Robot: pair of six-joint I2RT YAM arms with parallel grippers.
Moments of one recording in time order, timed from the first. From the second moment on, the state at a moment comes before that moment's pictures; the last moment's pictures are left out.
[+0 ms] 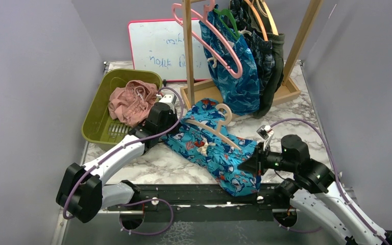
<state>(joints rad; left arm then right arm) -0.54 1.19 0.73 -0.14 -0.04 -0.41 0.65 0.41 0.60 -0.66 -0.45 0.49</state>
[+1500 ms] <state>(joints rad) -0.42 1.06 0.73 -0.27 0.20 -0.37 0.64 0.62 0.75 -0.70 -0.39 0.36</state>
